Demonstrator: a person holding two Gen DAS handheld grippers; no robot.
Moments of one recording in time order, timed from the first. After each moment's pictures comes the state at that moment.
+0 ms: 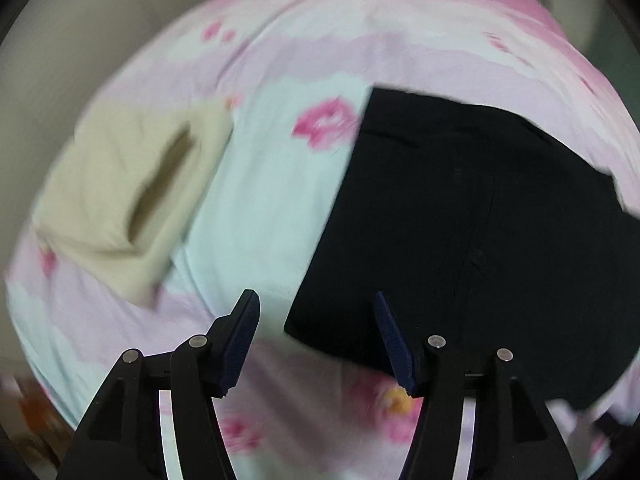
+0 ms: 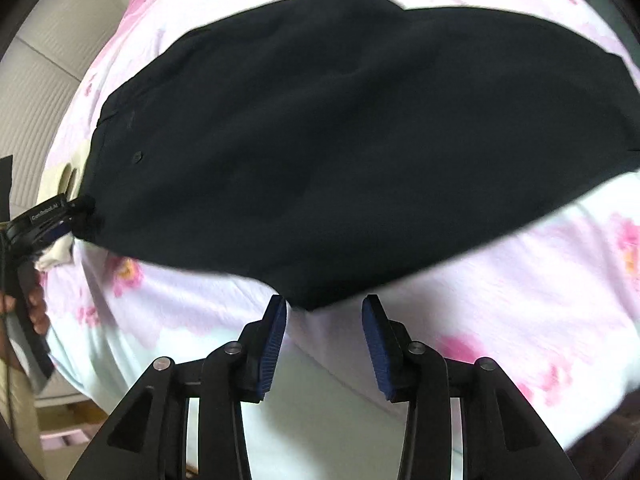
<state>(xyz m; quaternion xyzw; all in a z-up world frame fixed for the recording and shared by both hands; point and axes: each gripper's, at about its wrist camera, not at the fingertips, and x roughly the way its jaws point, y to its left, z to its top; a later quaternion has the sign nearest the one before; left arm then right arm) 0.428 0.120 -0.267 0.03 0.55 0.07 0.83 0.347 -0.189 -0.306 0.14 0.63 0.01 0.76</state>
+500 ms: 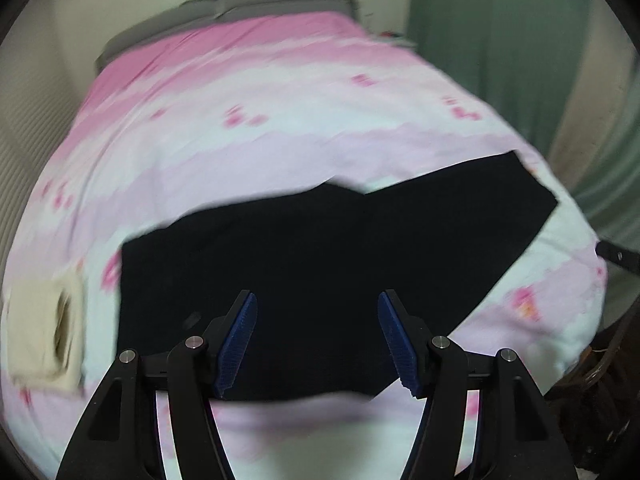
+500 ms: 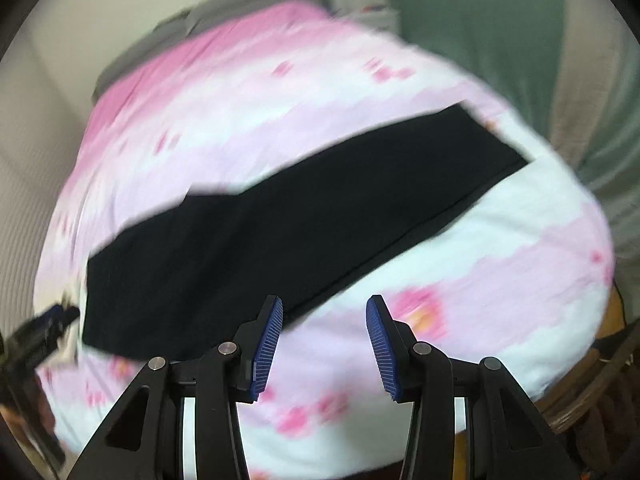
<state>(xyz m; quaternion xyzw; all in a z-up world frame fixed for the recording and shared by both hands) 0.379 -0.122 -0.146 0.10 0.46 -0.20 0.86 0.290 -0.390 -0.152 0.18 0.47 -0.14 0.85</state>
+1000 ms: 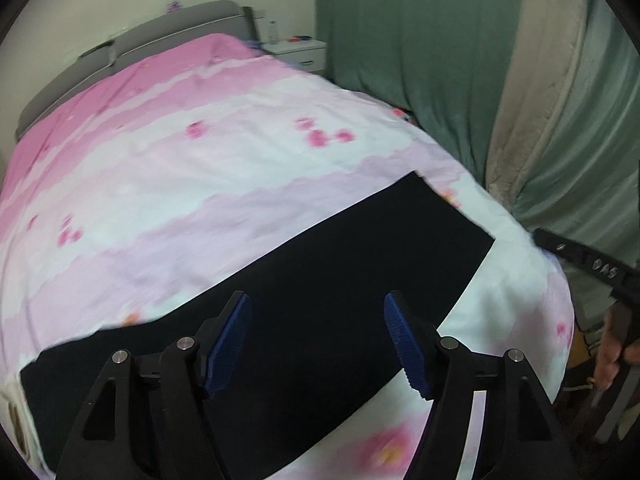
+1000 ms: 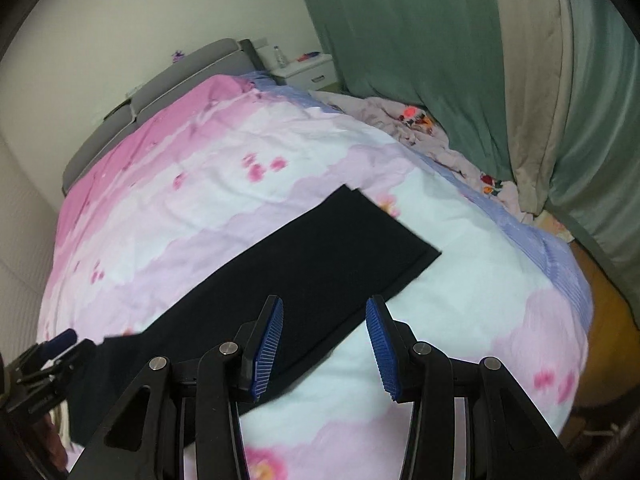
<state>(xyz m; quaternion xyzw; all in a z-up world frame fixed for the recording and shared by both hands) 0.427 -0.456 -0.158 0.15 0.45 -0.29 0.84 0.326 -0.666 -0.173 0.25 0.39 -0.19 0.87</state>
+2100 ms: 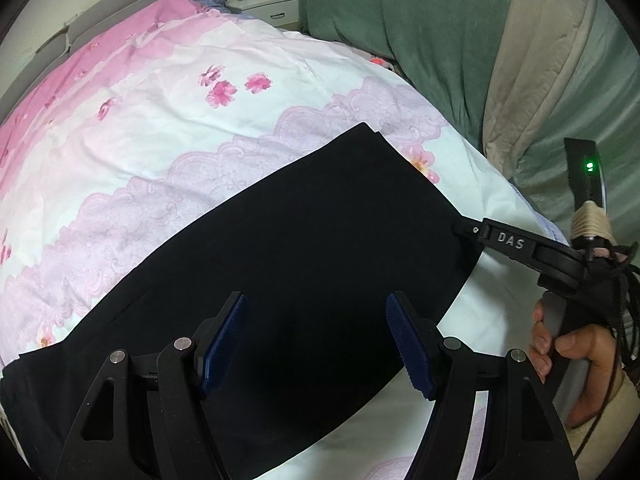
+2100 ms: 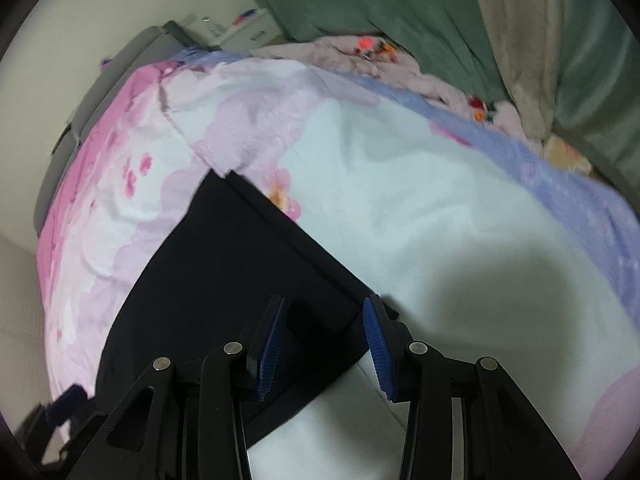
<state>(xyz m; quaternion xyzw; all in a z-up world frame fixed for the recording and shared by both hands) 0.440 -0.602 -0.247 0.18 0.51 -0.28 0.79 0.390 -0.808 -0.332 0.36 0.44 -0.20 0.79</state>
